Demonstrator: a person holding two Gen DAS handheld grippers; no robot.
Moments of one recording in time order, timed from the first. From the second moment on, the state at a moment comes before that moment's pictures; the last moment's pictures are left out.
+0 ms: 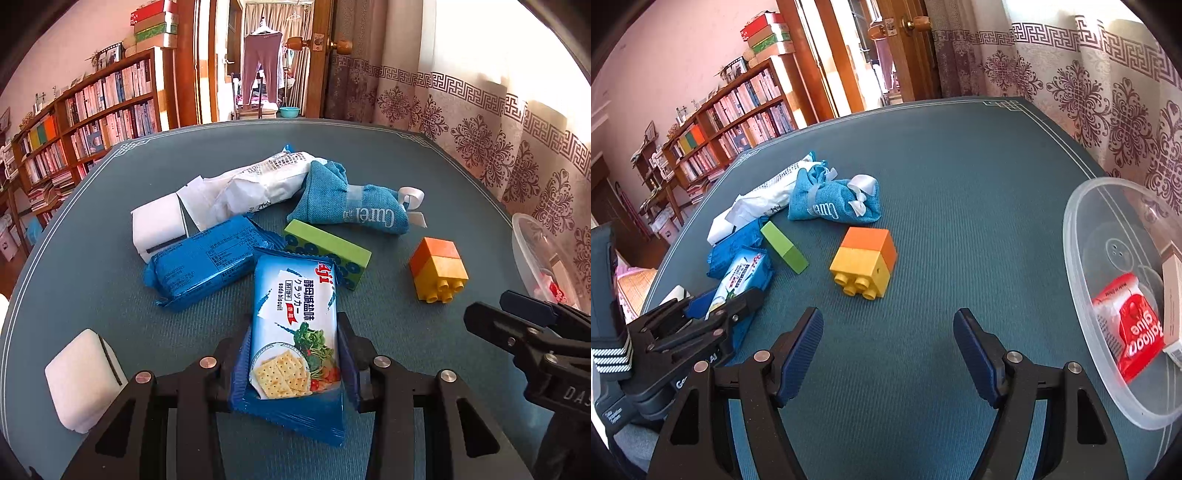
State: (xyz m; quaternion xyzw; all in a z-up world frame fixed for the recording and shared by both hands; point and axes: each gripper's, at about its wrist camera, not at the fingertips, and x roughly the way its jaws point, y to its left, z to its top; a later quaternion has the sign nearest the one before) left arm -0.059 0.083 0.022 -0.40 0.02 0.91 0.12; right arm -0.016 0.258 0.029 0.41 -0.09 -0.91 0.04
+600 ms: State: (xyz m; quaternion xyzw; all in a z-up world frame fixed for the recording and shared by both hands) left arm -0.061 0.079 0.020 -0.40 0.02 0.91 0.10; right arm -0.065 0.221 0.013 0.40 -0.02 -0.92 0.03
